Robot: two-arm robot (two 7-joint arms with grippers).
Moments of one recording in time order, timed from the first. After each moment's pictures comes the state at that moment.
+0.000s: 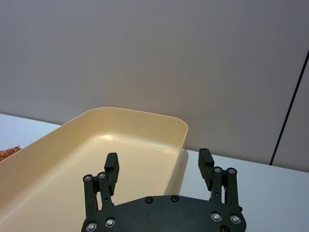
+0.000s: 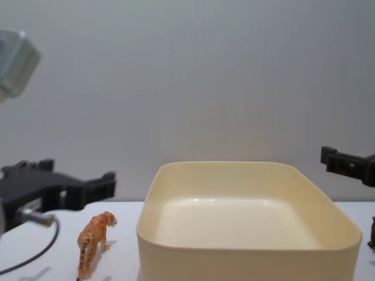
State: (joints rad) left arm -0.03 0.54 0.41 -1.83 -0.38 0.12 0.23; right arm -0.01 0.34 -0.23 -1.77 0.29 0.03 0.07
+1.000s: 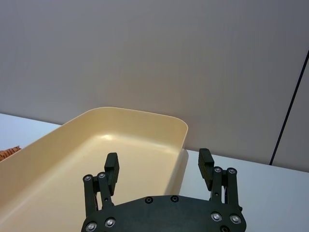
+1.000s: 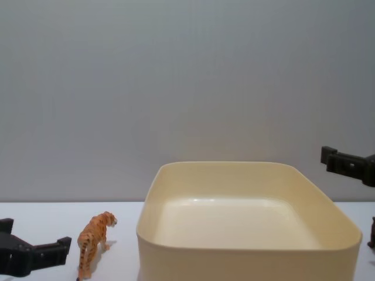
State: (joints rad) left arm 0.06 0.66 0.34 -1.81 -0.45 0.19 0.14; right arm -0.01 0.34 -0.23 -1.77 0.29 0.03 0.07
